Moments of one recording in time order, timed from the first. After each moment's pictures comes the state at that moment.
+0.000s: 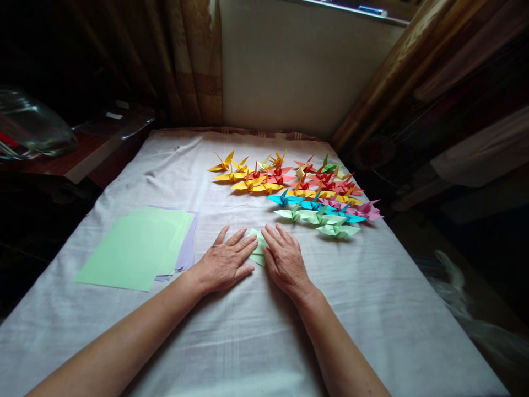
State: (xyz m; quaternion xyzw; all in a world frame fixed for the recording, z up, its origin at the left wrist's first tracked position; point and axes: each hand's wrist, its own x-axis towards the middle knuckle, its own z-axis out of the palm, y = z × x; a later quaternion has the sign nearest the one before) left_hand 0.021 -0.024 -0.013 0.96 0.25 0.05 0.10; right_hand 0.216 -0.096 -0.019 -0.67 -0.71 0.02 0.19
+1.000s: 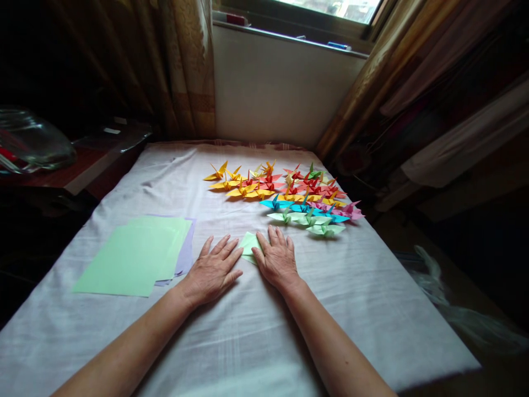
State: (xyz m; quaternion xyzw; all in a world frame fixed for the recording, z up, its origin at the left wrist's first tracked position) left_hand -0.001 -0.037 -0.013 0.95 0.30 0.05 0.06; right_hand 0.200 -0.088 -0.007 -0.77 -0.63 0.05 0.06
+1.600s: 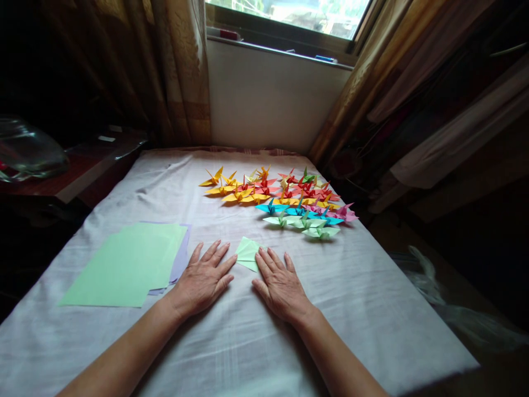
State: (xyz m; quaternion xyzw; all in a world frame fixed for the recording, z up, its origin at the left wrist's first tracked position) left_hand -0.014 -0.035 -0.020 0.95 0.30 0.09 0.03; right_hand 0.208 -0.136 -0.009 -0.69 -0.71 0.11 0.06
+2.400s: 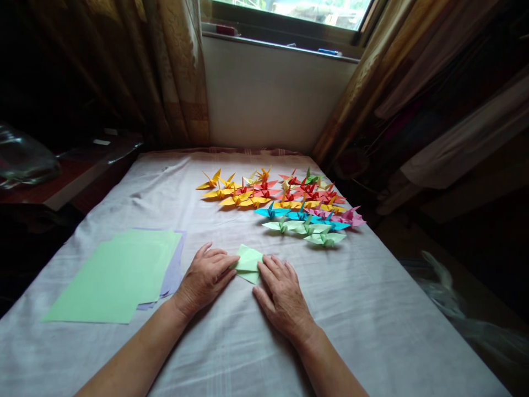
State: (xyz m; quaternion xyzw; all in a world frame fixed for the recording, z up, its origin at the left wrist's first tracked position) left_hand 0.009 -0.018 -0.014 0.92 0.29 0.23 0.11; right_hand 0.212 -0.139 -0.018 -0.70 -0.69 0.08 0.20
